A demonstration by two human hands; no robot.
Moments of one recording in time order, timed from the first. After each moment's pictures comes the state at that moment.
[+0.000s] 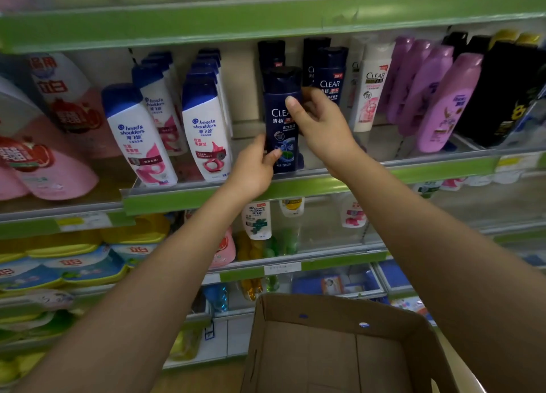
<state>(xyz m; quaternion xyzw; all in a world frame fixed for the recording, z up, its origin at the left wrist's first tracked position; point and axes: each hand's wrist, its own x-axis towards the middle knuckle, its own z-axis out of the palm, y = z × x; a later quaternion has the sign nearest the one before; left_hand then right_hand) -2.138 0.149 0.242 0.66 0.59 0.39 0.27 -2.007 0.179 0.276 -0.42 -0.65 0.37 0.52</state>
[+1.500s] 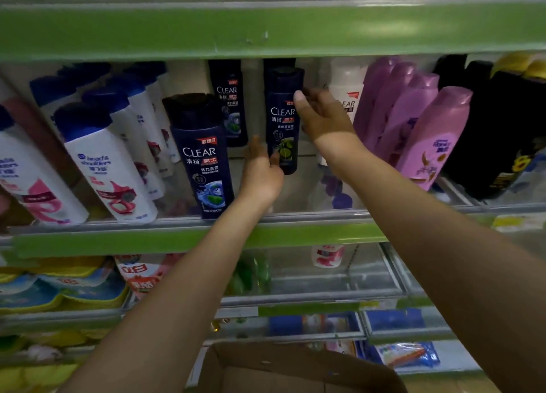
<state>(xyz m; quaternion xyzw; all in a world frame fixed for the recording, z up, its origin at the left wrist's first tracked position) -2.021 0.259 0.232 0.52 0.64 0.47 0.31 -1.925 0.296 0.288 -0.43 -0.62 0.39 0.53</state>
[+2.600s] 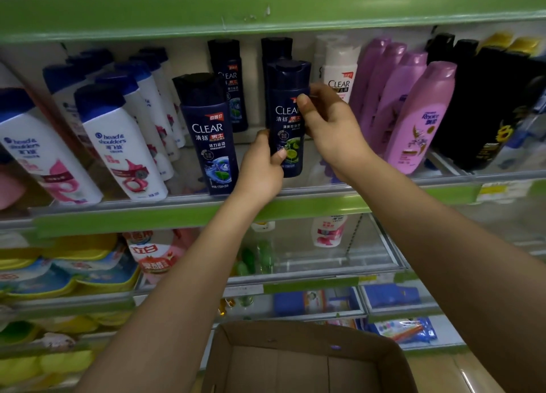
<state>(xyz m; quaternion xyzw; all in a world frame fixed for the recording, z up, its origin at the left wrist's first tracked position) -2.026 0.208 0.235 0.59 0.61 0.46 0.26 -1.913 0.248 0.269 -0.35 -0.64 0.41 0.55</state>
